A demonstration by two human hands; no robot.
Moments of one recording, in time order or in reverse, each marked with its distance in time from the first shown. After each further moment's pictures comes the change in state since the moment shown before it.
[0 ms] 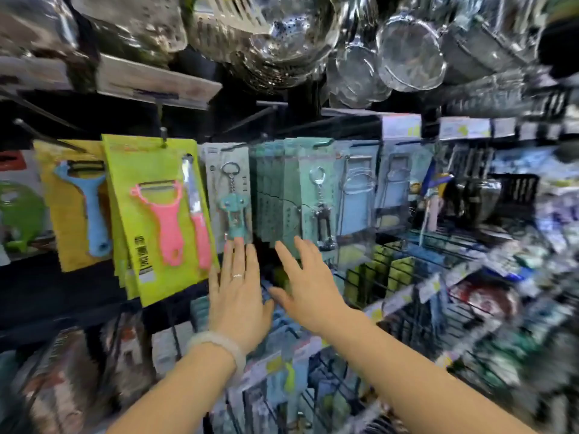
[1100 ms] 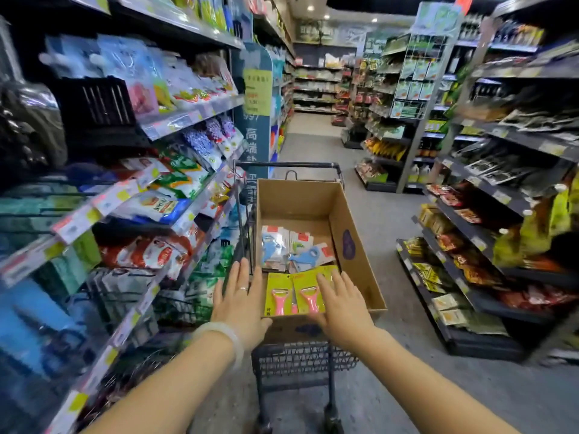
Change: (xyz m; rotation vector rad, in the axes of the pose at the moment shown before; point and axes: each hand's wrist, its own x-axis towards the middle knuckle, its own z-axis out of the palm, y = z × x) left_hand -0.010 0.655 0.318 -0.134 -0.715 0.928; right_hand -0.402 0.597 -0.150 -0.377 -0.175 1.266
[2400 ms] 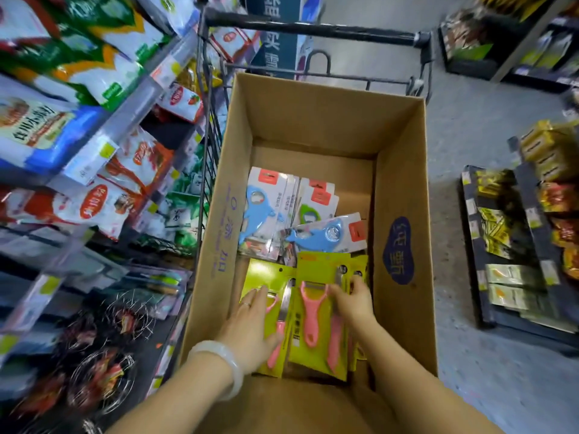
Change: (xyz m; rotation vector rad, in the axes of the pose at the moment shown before) left_hand 0.304 0.038 0.136 -0.490 -0.474 -0.160; right_hand 0.330 0.143 0.174 0.995 -0.291 0.669
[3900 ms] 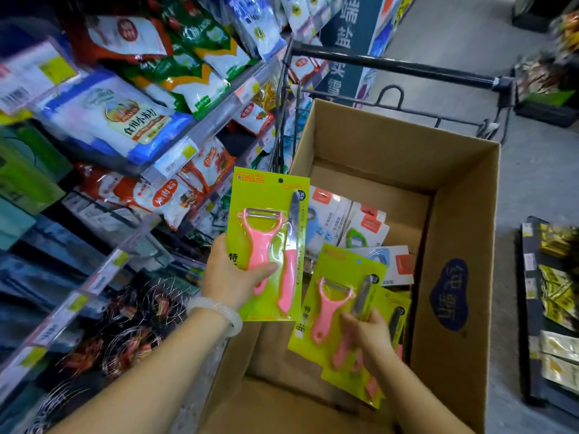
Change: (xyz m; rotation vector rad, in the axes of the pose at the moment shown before) left_hand -0.006 -0.037 -0.078 -0.769 0.744 -0.223; right_hand -0.007 0.000 0.039 0.186 -0.111 0.020
